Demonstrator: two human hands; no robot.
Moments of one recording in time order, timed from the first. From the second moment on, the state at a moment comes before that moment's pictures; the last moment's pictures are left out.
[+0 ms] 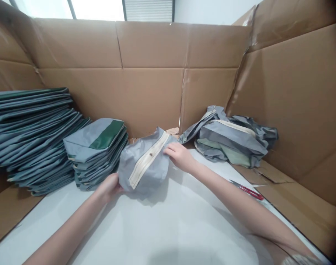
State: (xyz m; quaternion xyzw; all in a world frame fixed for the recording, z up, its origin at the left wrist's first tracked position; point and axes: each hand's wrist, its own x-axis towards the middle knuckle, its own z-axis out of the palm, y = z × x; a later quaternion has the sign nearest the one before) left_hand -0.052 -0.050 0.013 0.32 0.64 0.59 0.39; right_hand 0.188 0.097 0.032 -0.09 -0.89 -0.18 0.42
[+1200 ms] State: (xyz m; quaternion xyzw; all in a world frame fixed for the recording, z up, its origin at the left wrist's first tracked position) left_hand -0.008 -0.088 0.070 0.66 0.70 0.26 0.11; right_hand 0.182 -0.003 0.022 -0.08 -0.97 0.00 0.23
